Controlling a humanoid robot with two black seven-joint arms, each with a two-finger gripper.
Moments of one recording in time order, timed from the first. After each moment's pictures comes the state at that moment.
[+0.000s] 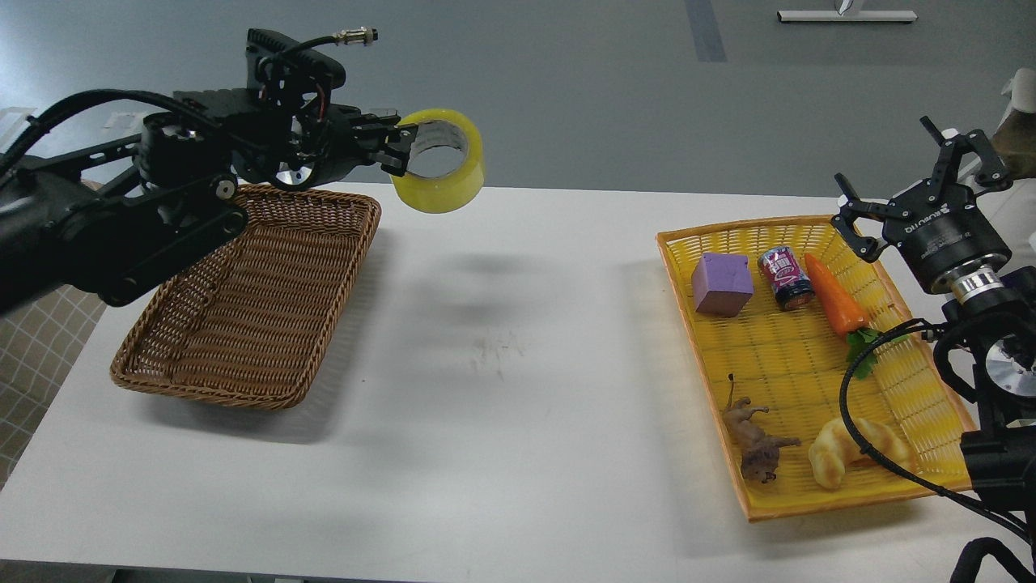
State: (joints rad) left arm -1.09 0.64 -0.40 -1.17 1.80 -0.35 -0.01; right arm 0.46 -0.16 1.73 0.91 -0.49 0.49 -0.21
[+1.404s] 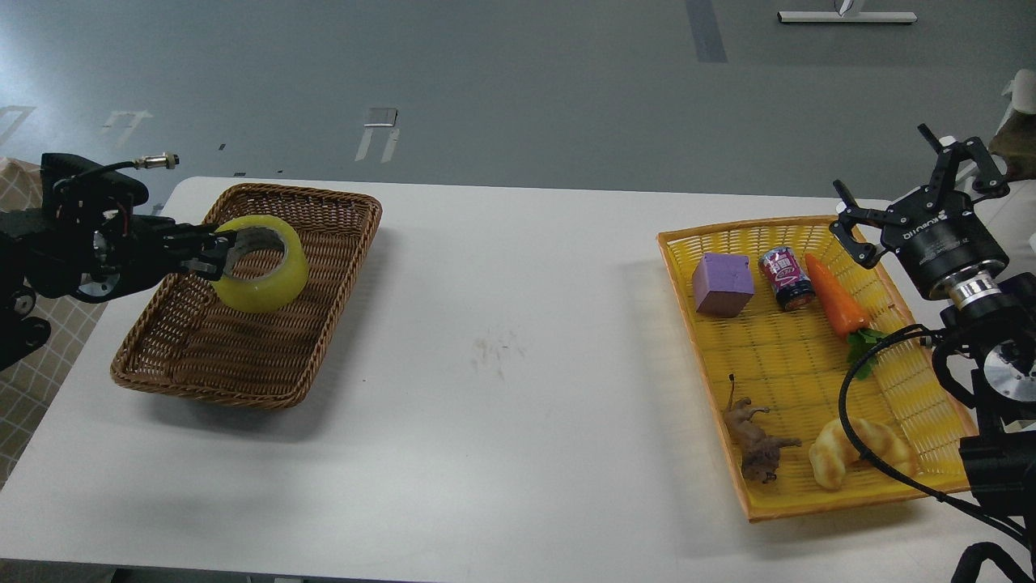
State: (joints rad) left arm -0.76 0.98 -0.38 -1.19 1.81 -0.21 -0.16; right arm 0.44 -0.16 1.73 0.91 -0.49 0.49 -0.21
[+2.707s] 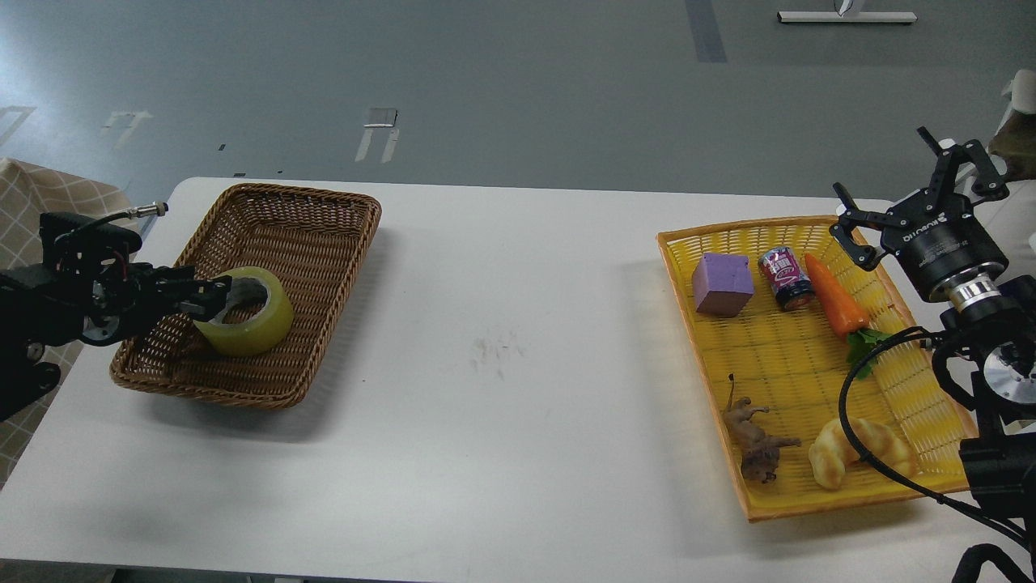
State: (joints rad) left arm -0.66 0.92 -0.39 -1.05 1.75 -0.14 -0.16; right arm 0.44 -0.16 1.73 0.91 -0.49 0.49 -0.21
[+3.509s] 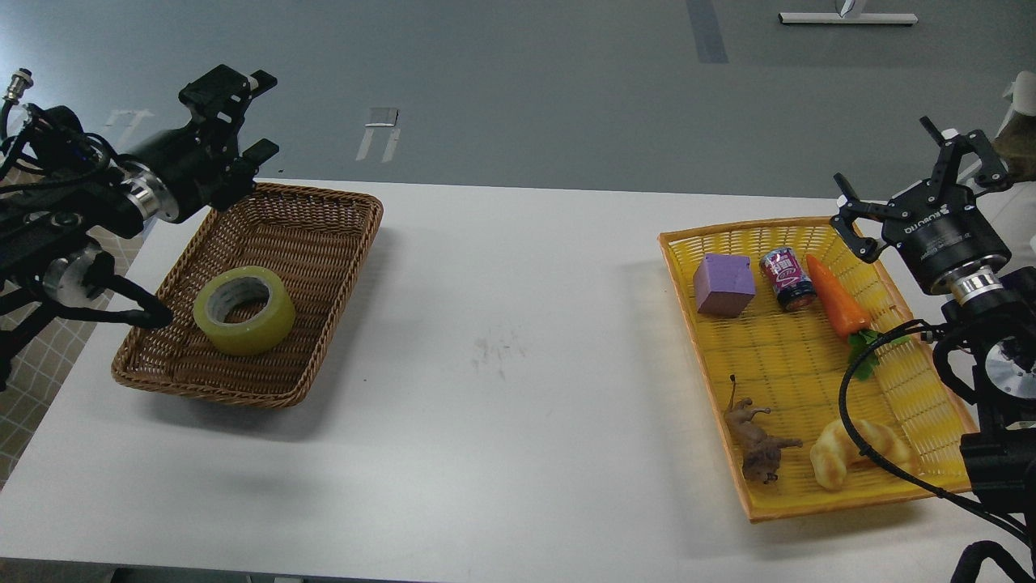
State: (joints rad) left arm -0.80 0.75 -0.59 -1.08 0.40 -0.17 -0.26; right arm 0.45 -0.16 1.73 0.93 -0.49 0.49 -0.21
